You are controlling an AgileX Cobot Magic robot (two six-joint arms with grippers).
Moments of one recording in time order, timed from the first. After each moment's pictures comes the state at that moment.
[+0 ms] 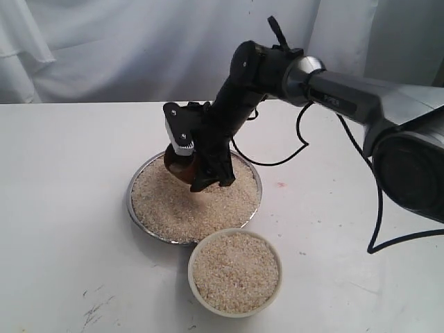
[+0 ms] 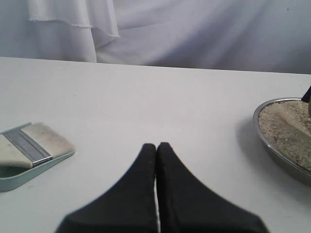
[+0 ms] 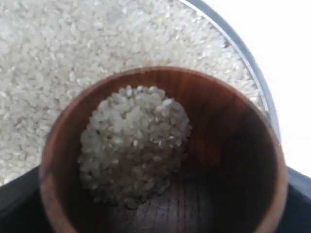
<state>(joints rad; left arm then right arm) 0.03 0.00 0.00 -0.01 0.33 -0.02 0.64 2.45 -2.13 0.47 1.08 -1.67</state>
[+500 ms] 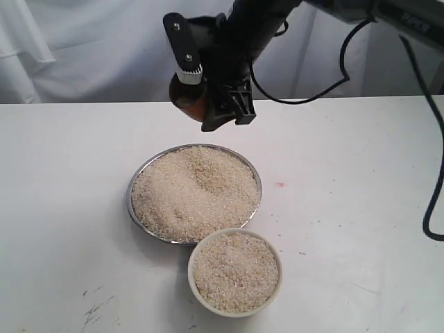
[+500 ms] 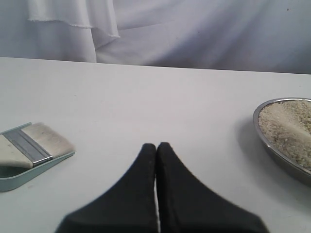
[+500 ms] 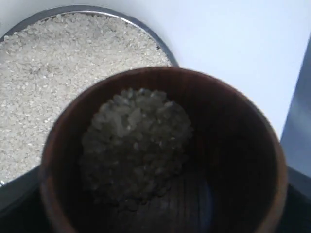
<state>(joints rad) 0.03 0.00 0.00 -0.01 0.33 -0.02 0.65 2.17 -2.15 0.30 1.21 -1.51</state>
